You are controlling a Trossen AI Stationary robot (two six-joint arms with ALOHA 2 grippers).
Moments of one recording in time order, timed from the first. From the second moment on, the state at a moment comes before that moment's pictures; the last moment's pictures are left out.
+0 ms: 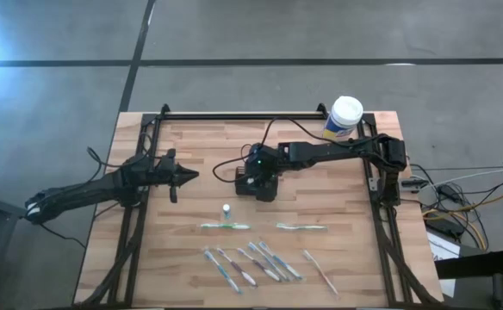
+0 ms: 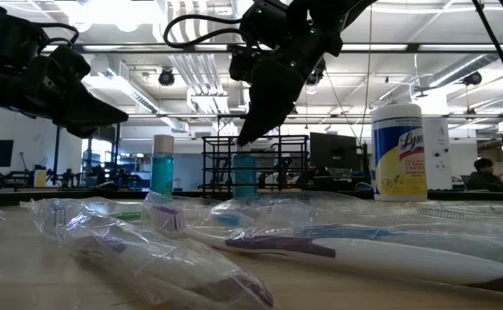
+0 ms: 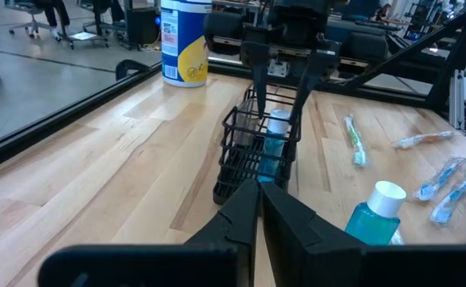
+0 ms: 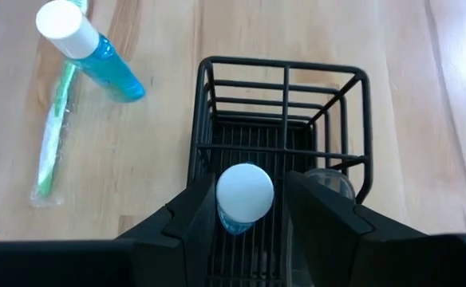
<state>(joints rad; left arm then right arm) 0.35 0.27 0.01 0.01 0.18 -0.08 -0.12 1.91 1.42 -0.46 -0.09 -0.09</state>
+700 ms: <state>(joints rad) 0.35 0.27 0.01 0.01 0.18 -0.08 -0.12 1.90 1.42 -0.49 -0.04 -0.11</state>
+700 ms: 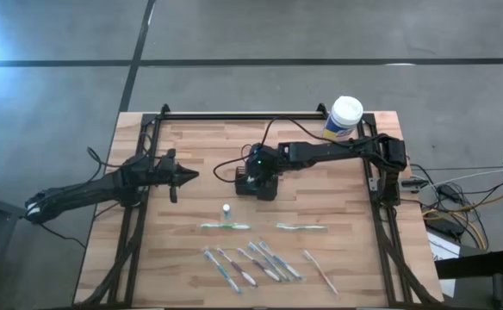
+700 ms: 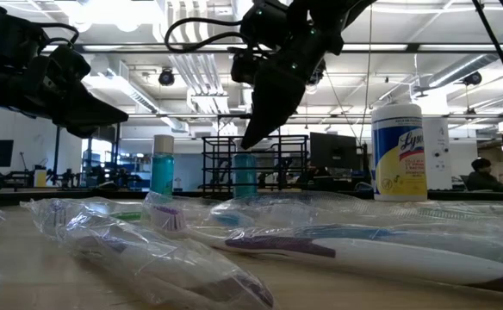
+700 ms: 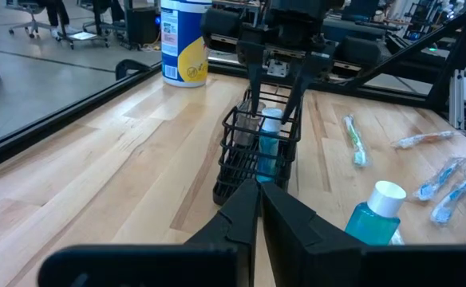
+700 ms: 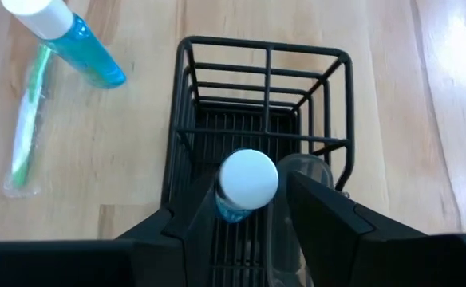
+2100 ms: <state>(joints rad) 0.35 0.27 0.01 0.01 0.18 -0.08 -0.12 1.69 1.41 -0.50 -0.02 -0.09</state>
